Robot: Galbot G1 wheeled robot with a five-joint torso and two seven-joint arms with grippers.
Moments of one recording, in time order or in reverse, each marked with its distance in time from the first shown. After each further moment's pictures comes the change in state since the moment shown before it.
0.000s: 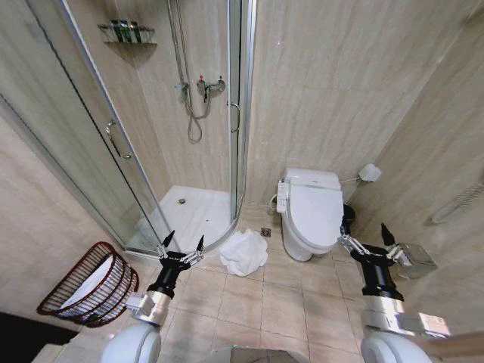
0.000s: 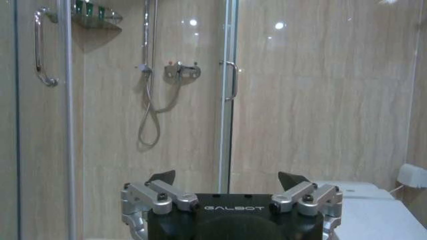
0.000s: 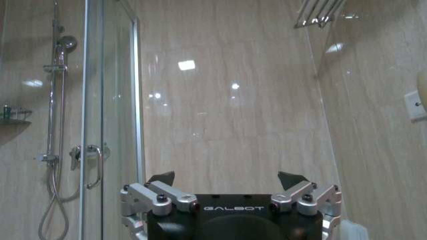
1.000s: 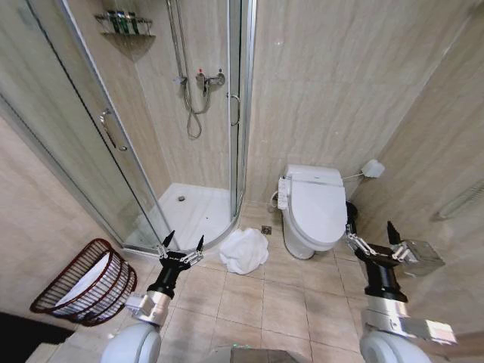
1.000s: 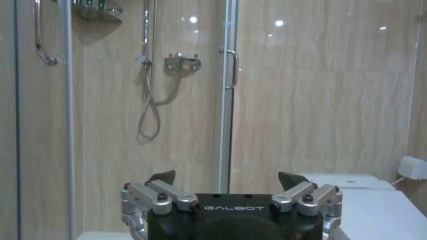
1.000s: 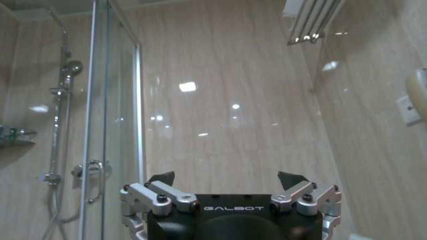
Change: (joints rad) left arm 0.000 0.000 0.000 0.000 0.000 0.000 0.000; right arm 0.004 0.001 0.006 -0.017 0.035 0.119 -0.011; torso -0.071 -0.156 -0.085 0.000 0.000
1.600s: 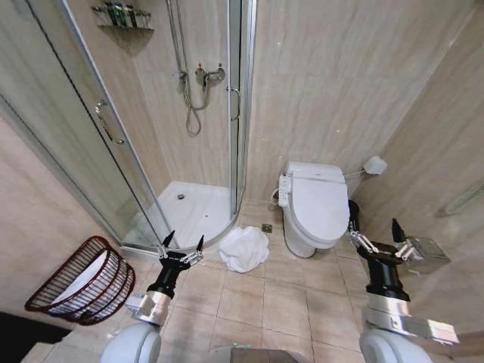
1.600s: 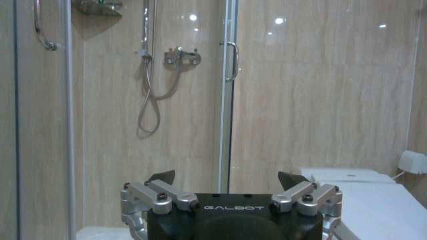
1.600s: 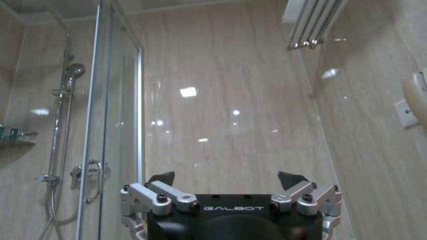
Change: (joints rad) left arm 0.000 0.000 0.000 0.000 0.000 0.000 0.000; right arm 0.006 -0.015 0.015 0.014 0.010 0.005 -0.003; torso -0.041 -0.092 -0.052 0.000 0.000
